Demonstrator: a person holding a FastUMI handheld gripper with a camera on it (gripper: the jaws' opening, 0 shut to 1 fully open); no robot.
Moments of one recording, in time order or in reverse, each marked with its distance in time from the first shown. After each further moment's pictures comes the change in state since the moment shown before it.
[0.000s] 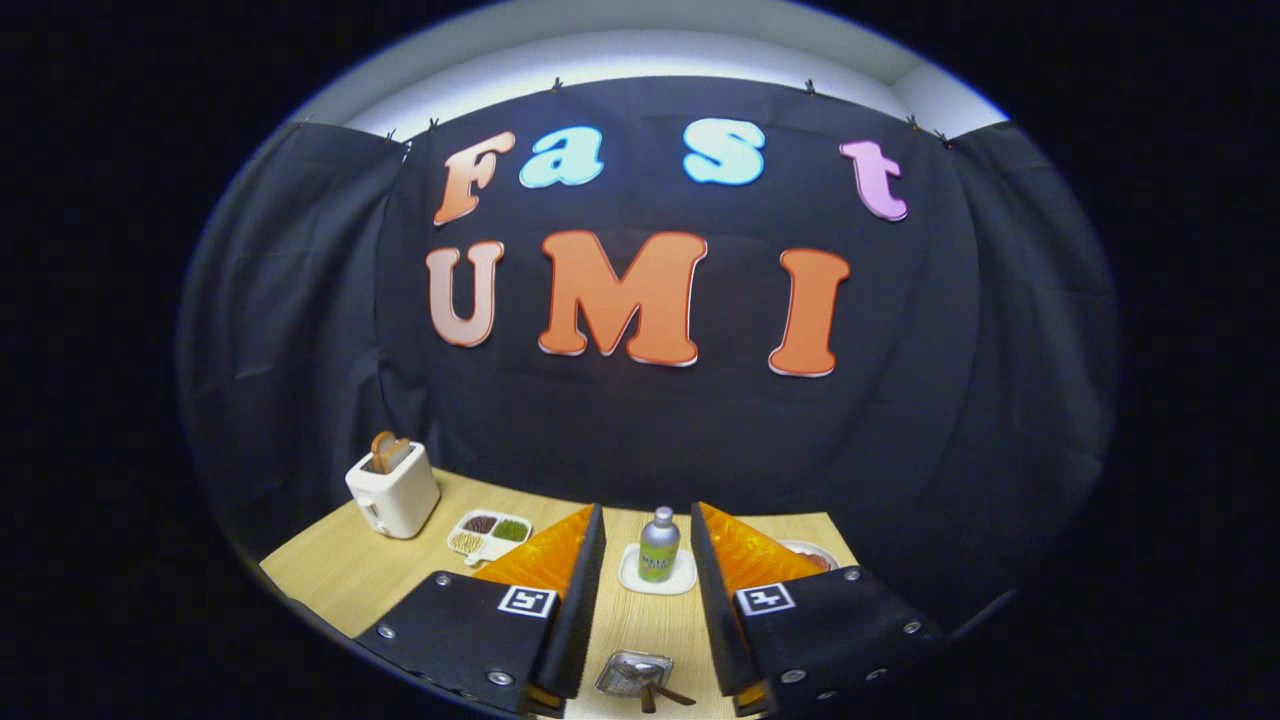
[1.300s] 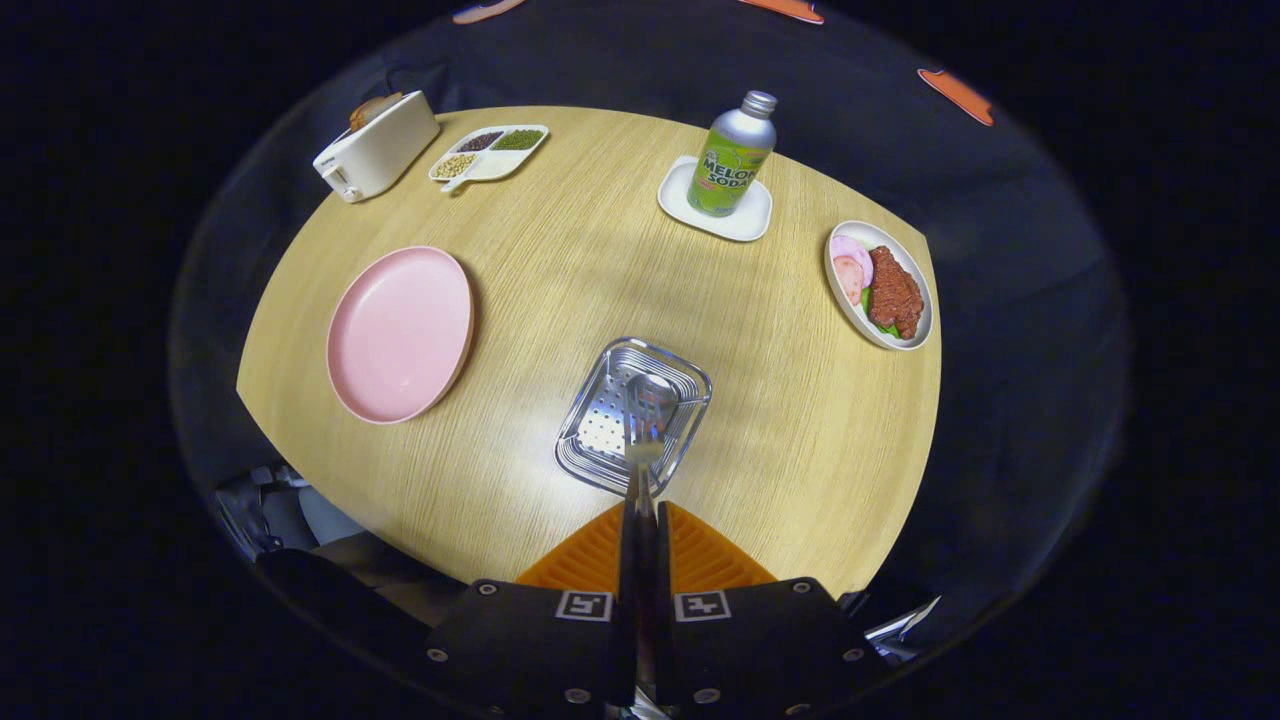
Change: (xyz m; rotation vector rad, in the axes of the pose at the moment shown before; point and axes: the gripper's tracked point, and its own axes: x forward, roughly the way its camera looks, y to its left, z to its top) arm -0.062 0.010 -0.288 -0.248 1.230 0.188
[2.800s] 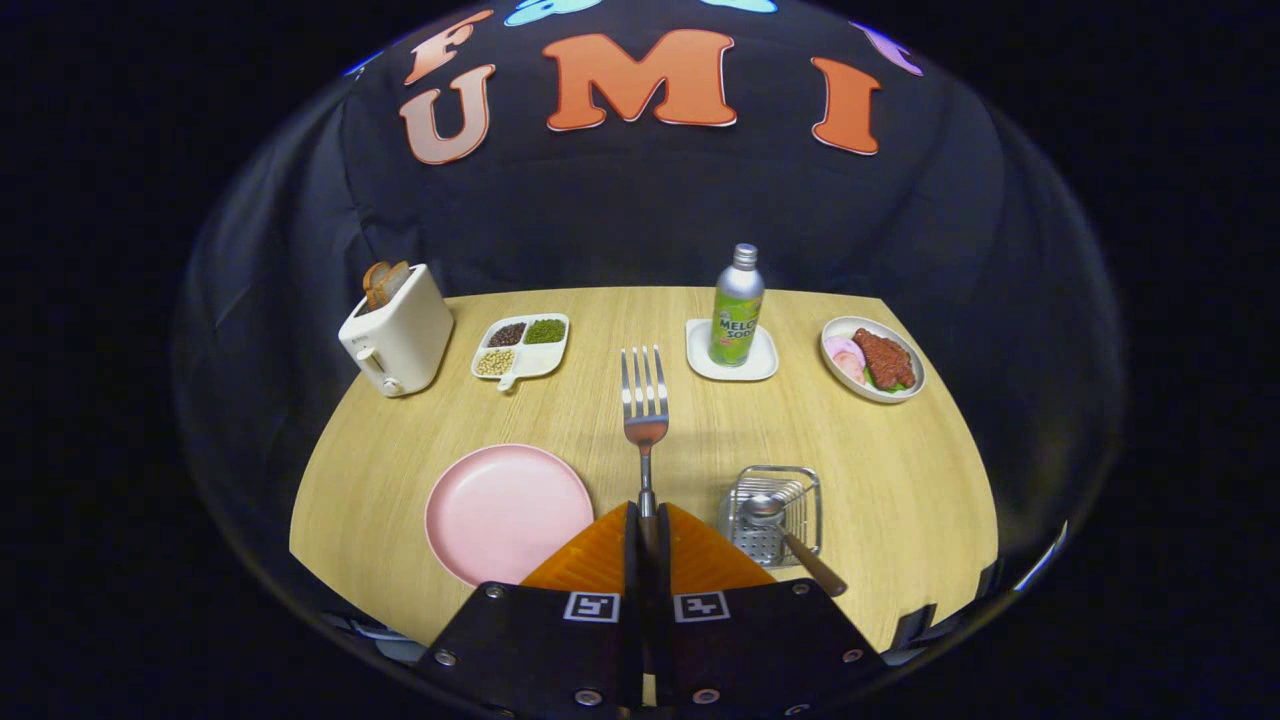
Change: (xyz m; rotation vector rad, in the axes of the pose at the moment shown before) arm -0.054 0.076 0.068 0.338 -0.559 -0.039
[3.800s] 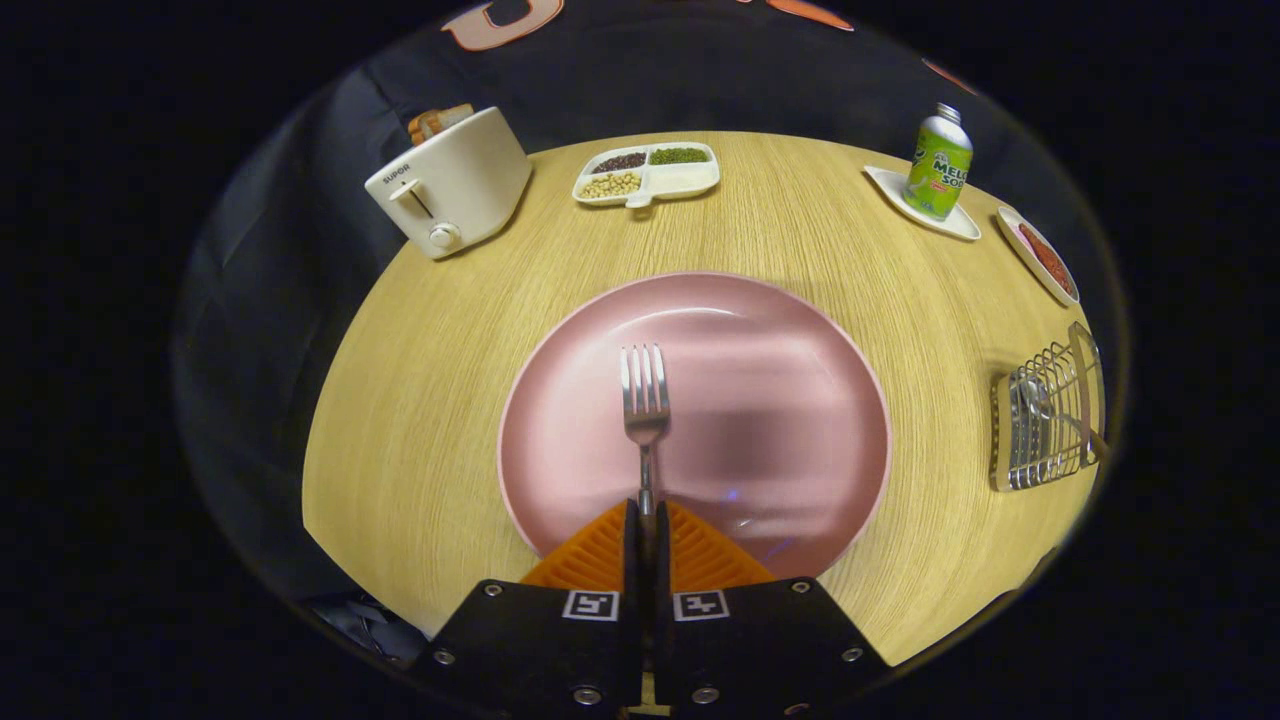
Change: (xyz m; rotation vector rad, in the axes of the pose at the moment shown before) arm 0.102 0.195 -0.125 -0.016 0.291 0.226
